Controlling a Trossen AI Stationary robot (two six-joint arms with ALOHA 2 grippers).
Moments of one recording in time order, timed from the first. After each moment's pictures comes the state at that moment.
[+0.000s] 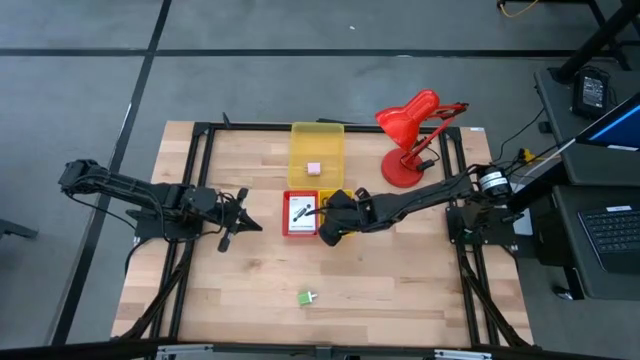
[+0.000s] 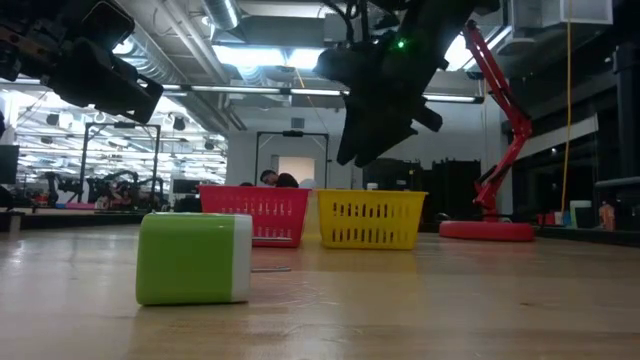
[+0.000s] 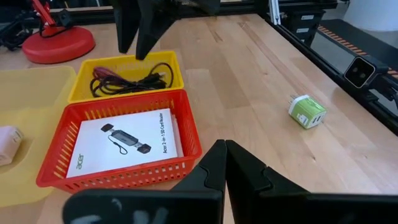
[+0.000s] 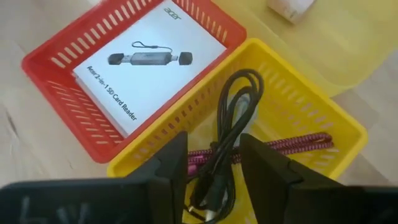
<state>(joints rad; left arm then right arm) -0.16 0.57 0.21 -0.02 0.03 -0.01 0.16 1.83 1.30 -0.56 0.47 0.79</state>
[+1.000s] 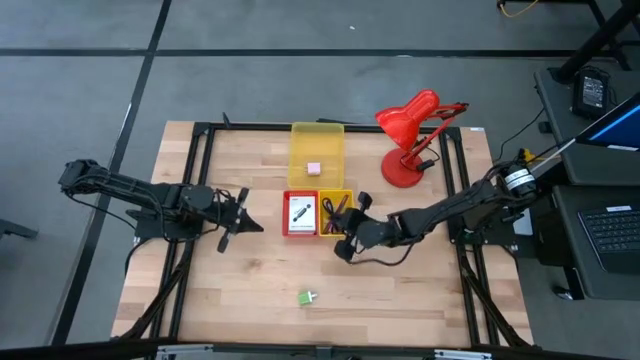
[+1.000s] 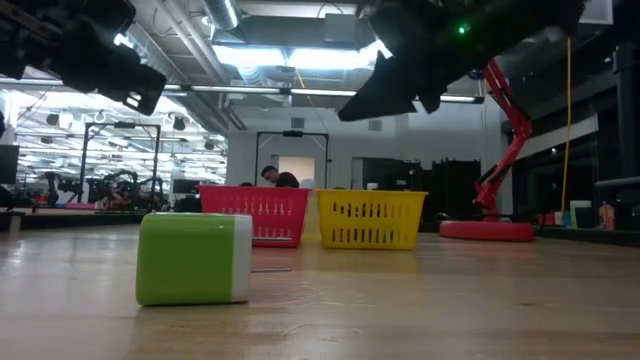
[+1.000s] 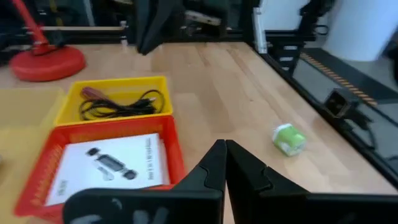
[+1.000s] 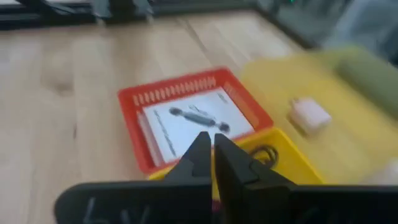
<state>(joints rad) -0.16 0.57 0.21 0.08 0.07 -0.07 0.29 1.64 0.88 0.19 0.66 0.28</state>
